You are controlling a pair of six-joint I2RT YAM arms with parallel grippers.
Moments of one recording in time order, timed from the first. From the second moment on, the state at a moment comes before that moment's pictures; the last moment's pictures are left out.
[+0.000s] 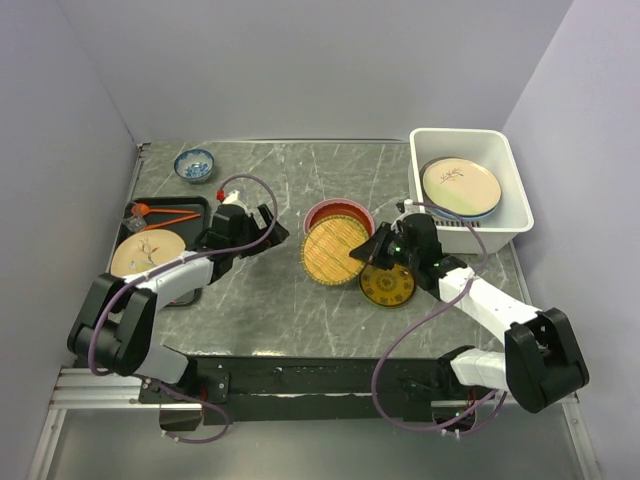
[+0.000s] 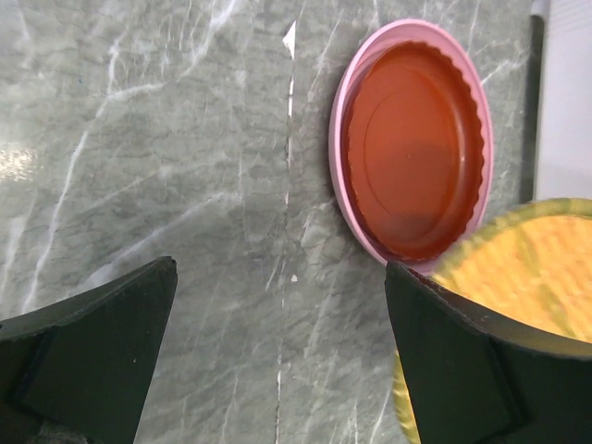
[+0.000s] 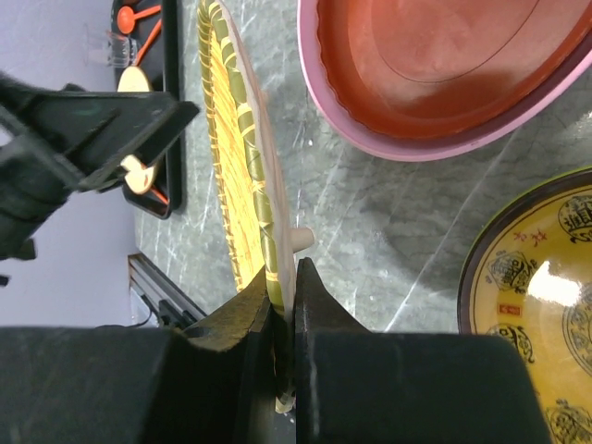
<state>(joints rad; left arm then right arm) -0.40 1.43 0.72 0.15 0.06 -0.73 0.40 1.22 0.62 0.08 -0.36 0.85</state>
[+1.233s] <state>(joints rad) -0.43 1.43 0.65 0.19 0.10 -0.75 -0.07 1.14 0.82 -0.07 -0.47 0.78</state>
